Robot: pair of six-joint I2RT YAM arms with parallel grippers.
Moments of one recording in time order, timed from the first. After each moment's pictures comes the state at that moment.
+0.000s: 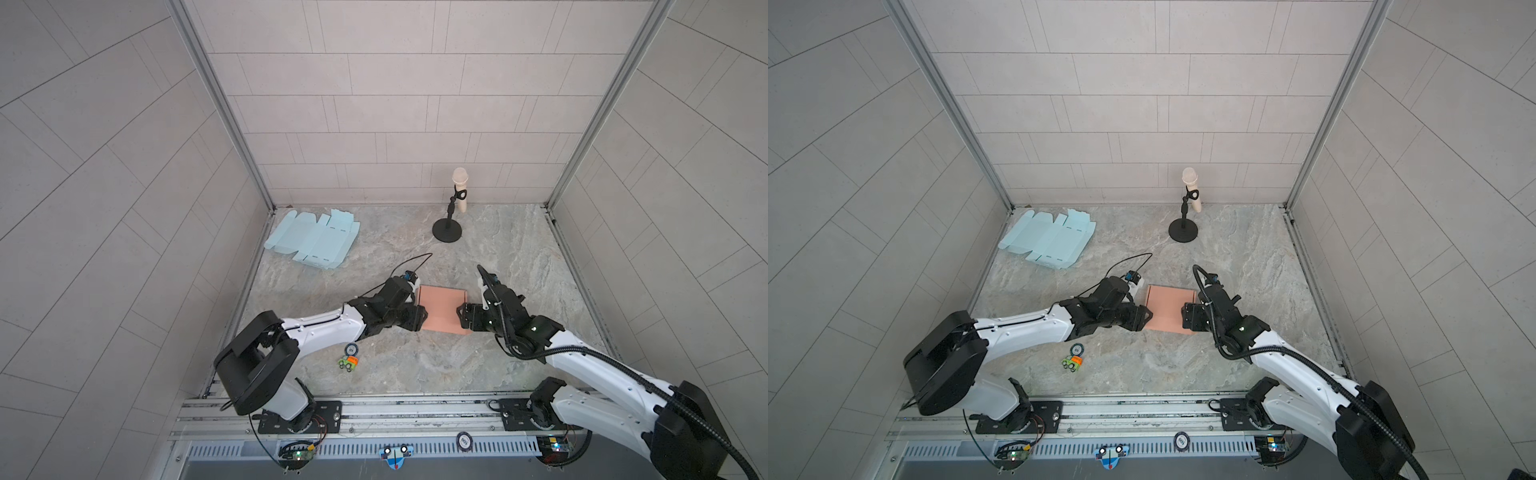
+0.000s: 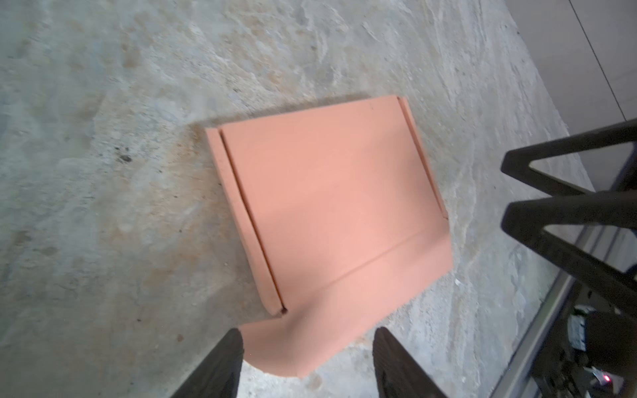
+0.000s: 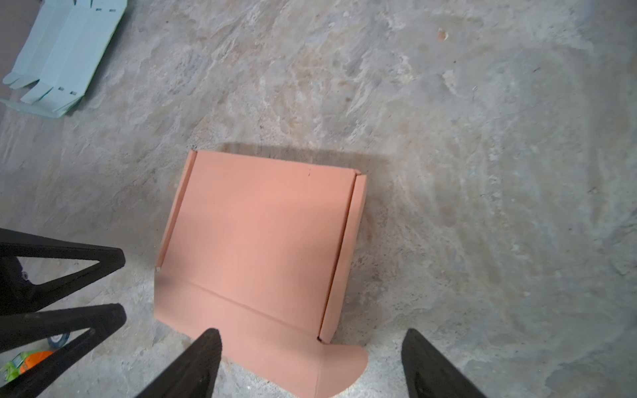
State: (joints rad) left arm -0.84 1.49 0.76 -0.08 0.11 -0.45; right arm 0.59 0.97 0.50 -0.34 0.09 0.61
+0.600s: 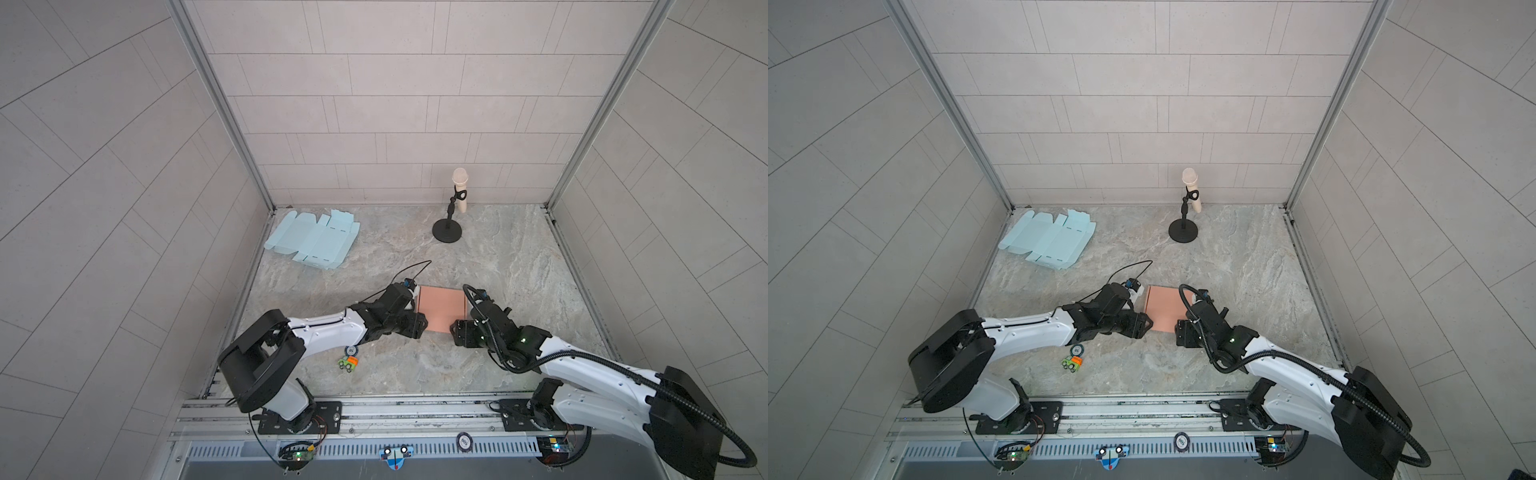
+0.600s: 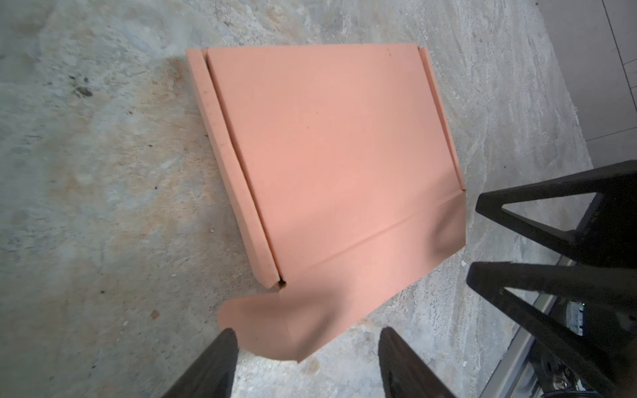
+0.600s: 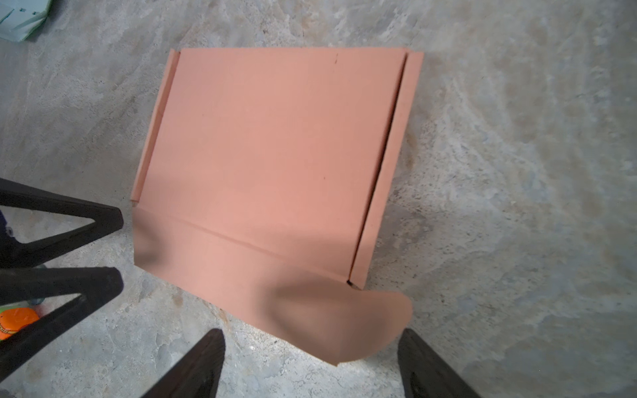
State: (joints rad) left arm -0.85 1.53 0.72 -0.04 0.16 -0.51; right arm 0.73 1.04 0.44 -0.30 0.12 0.72
